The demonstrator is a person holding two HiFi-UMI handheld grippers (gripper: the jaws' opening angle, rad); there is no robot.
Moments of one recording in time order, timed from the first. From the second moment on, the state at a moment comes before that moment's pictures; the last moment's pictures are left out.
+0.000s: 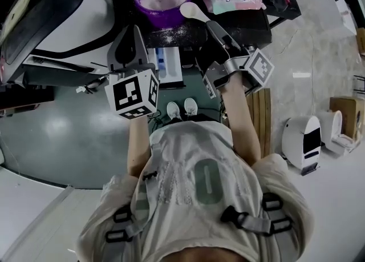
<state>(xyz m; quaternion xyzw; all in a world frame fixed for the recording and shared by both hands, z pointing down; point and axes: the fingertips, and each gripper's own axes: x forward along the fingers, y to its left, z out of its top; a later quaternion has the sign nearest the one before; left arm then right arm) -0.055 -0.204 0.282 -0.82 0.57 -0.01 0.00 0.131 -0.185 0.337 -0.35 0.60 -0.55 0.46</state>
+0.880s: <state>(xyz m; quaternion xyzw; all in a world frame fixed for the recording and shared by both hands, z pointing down) -0.071 -0.180 0.285 -0.81 0.58 -0.01 0.01 0.108 -0.152 0.342 -0.32 0.61 -0.56 0.45</state>
